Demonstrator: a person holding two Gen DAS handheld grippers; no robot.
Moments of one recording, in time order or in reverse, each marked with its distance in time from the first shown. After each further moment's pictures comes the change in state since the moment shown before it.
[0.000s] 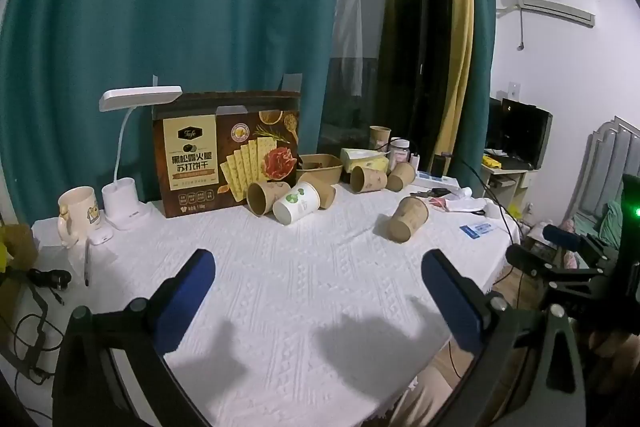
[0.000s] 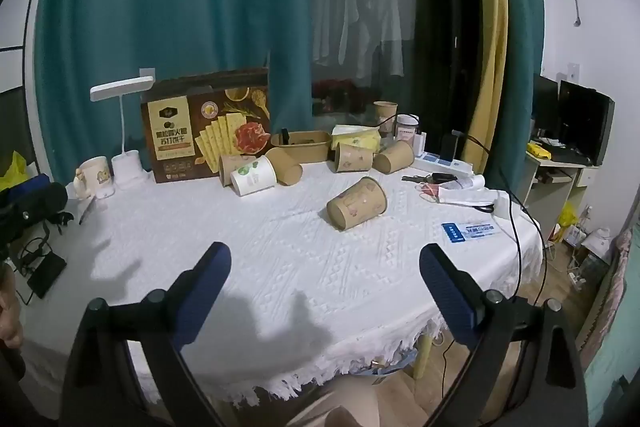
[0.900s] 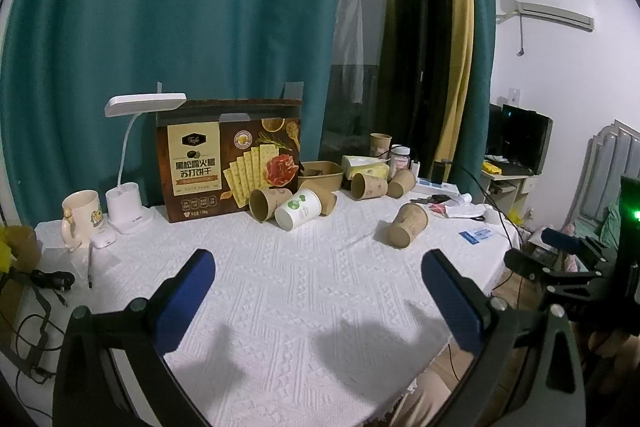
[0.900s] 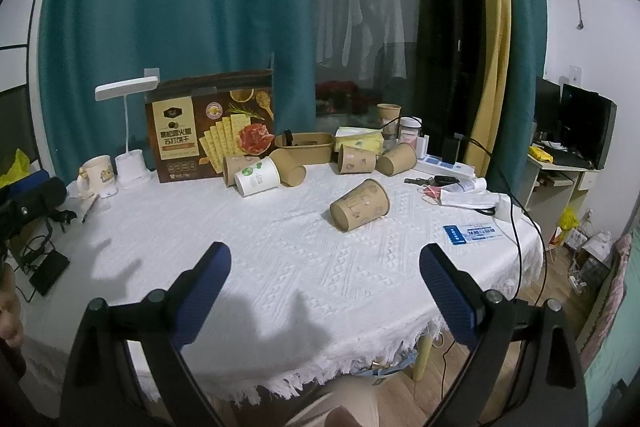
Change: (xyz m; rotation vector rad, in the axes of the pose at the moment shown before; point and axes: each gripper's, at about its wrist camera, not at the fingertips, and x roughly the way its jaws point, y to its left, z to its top) left arm -0.006 0.000 0.008 -0.006 -0.026 0.004; right arm -0.003 0.001 0.004 -0.010 0.001 0.003
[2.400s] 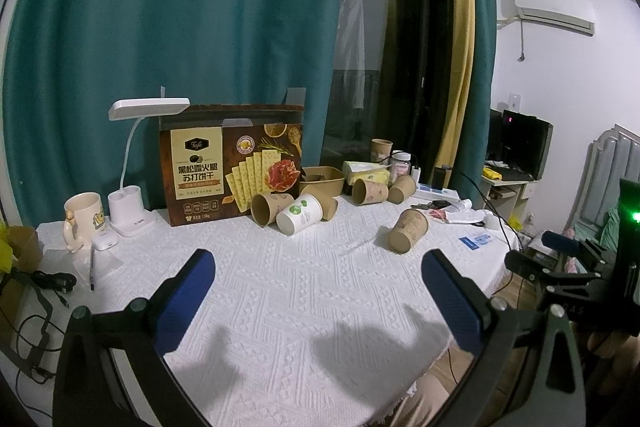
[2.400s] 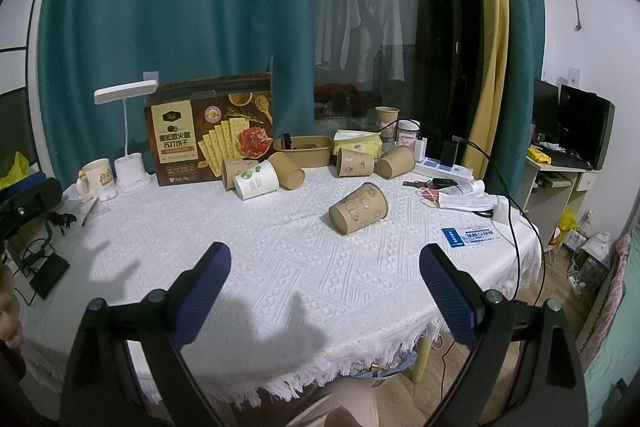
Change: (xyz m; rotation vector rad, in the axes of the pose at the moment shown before) left arm -0.003 0.002 0.001 -0.004 -0.014 -0.003; right arm -0.001 0.001 0.001 -0.003 -0.004 0.000
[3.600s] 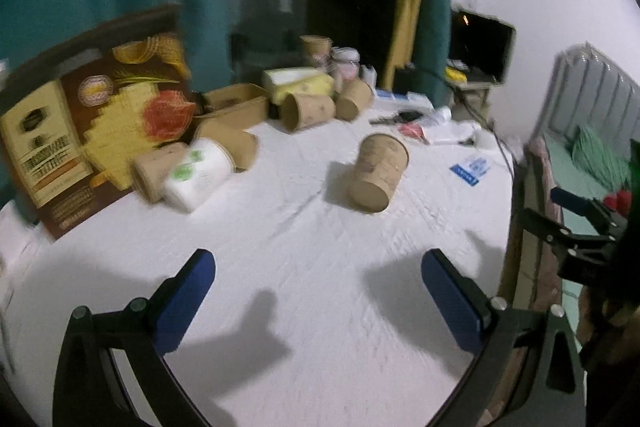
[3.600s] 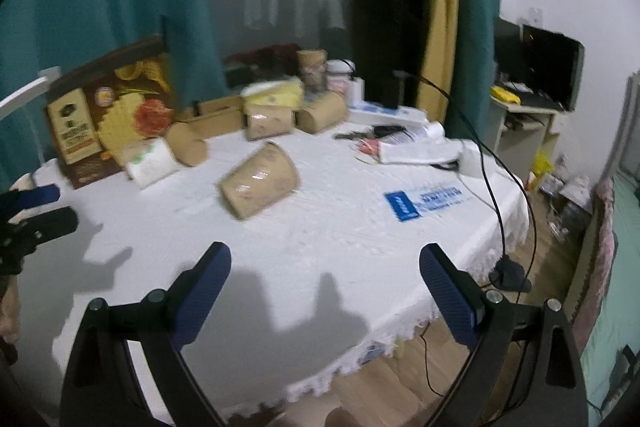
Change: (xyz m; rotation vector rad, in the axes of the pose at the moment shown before) left arm 0.246 -0.069 0.005 0.193 0.362 -0.224; right arm 0.141 -0.117 -0.016 0.161 0.173 -0.168
